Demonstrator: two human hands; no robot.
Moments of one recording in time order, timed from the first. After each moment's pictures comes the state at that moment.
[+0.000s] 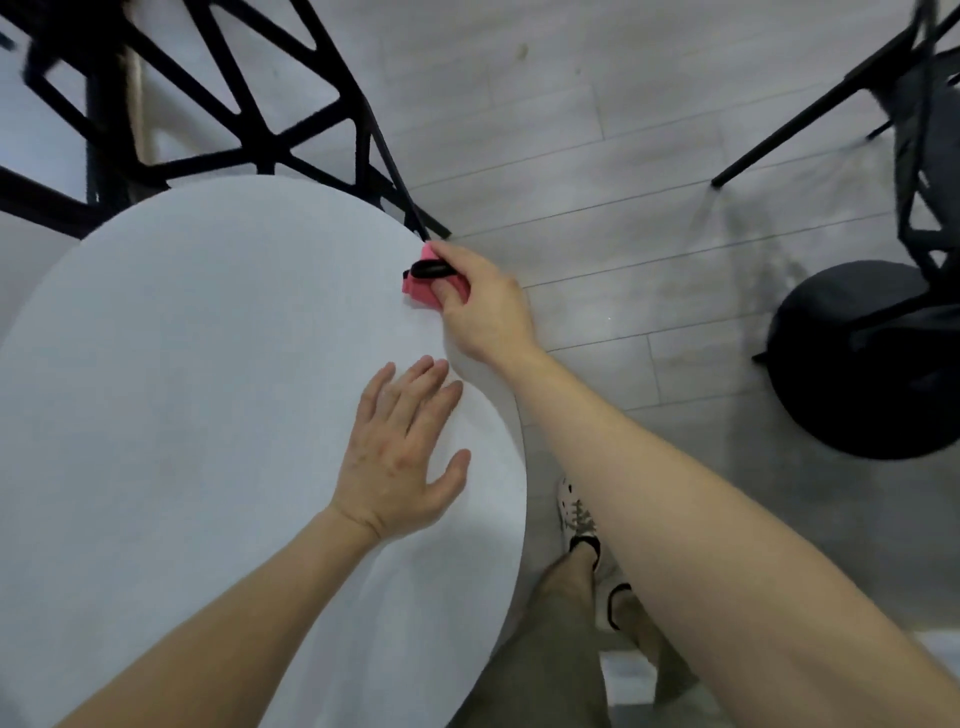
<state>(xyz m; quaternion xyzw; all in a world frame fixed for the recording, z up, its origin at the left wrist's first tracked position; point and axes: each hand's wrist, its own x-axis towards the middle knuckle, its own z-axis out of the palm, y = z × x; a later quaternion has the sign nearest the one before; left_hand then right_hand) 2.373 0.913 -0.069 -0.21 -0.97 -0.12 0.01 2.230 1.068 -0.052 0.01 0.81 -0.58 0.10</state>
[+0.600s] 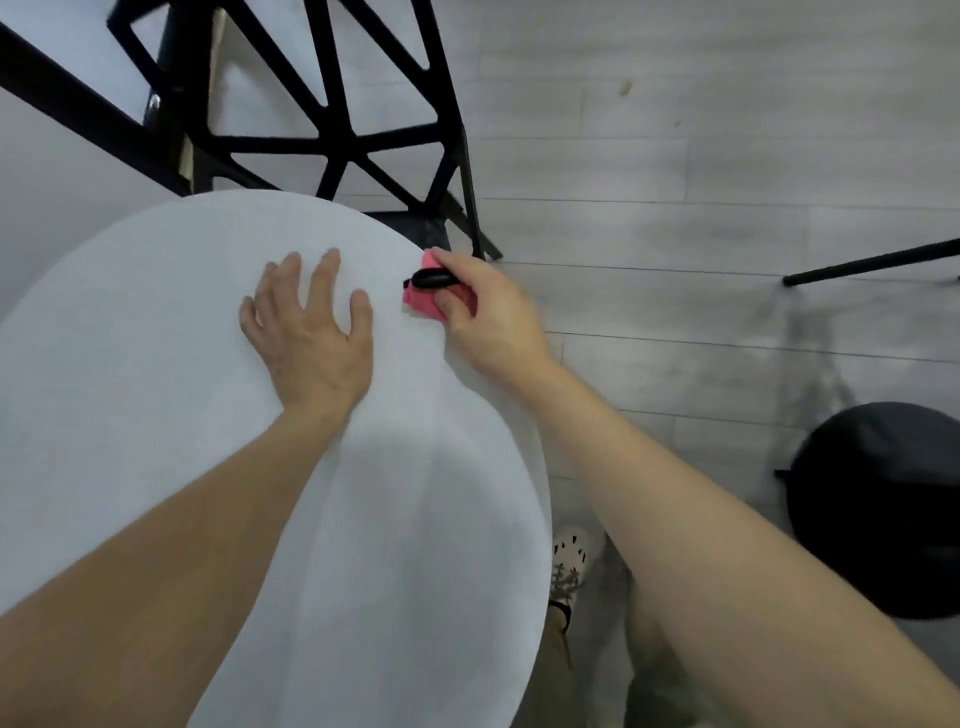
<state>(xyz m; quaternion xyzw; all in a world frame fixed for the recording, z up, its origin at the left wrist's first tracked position) 2.205 0.810 -0.093 0.26 -0.96 -0.03 0.09 2.129 1.012 -0.050 -0.13 0.81 -0.54 0.18</state>
